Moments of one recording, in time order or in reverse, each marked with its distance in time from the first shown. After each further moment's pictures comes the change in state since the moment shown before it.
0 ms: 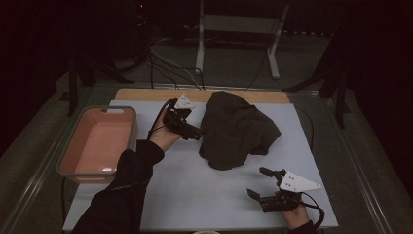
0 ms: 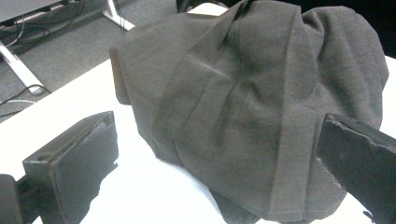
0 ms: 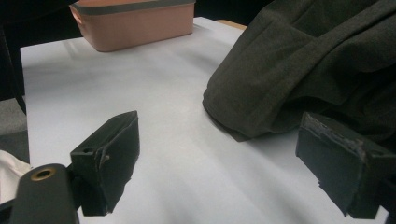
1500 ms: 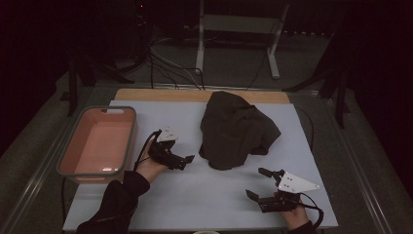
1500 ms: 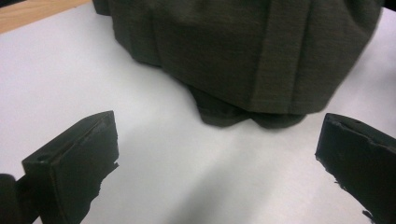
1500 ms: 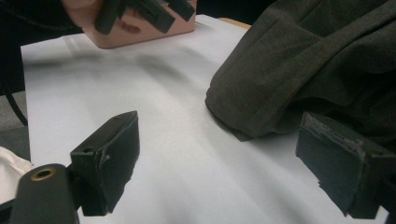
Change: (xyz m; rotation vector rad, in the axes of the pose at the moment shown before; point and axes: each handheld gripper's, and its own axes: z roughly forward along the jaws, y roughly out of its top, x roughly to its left) left arm -0.018 -0.098 -0.012 0.041 -0.054 -0.090; right arm 0.003 0.001 0.001 0.009 0.000 -0.014
